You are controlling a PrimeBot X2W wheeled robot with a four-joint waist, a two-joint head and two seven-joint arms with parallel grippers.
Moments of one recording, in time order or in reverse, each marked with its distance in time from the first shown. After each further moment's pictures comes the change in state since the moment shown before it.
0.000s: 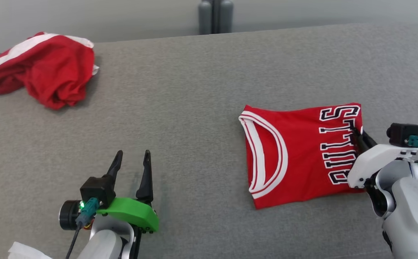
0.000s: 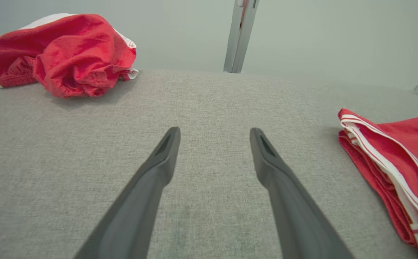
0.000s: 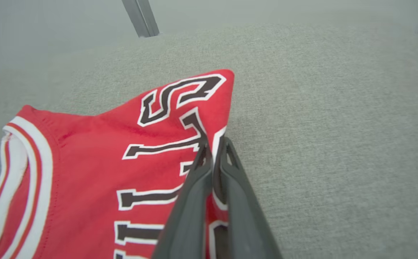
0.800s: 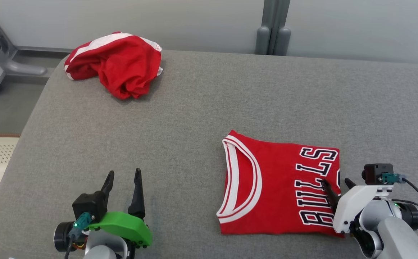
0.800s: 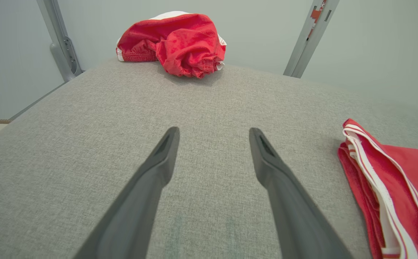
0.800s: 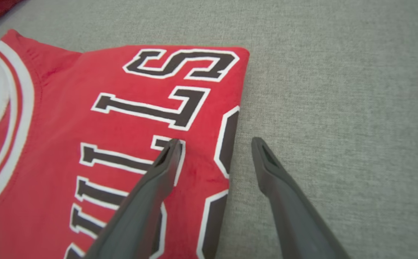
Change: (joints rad) left arm 0.053 0.016 0.003 0.037 -0.069 0.021 -0.004; right arm 0.194 0.030 0.065 -0.101 0.029 -0.001 0.159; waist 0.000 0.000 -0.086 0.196
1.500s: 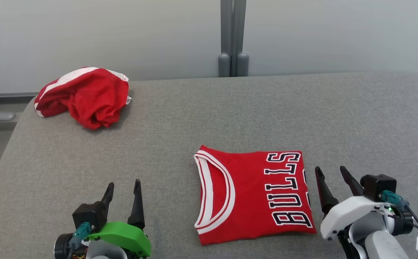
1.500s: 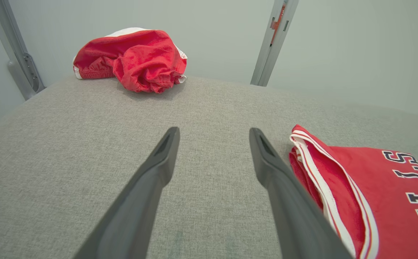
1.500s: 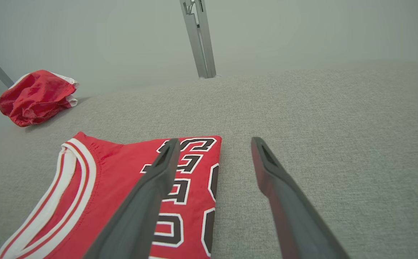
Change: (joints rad) left arm 0.042 0.011 -0.013 -0.011 -0.030 0.020 0.002; right arm 0.135 0.141 -0.086 -0.232 -0.146 0.000 -0.219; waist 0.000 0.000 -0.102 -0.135
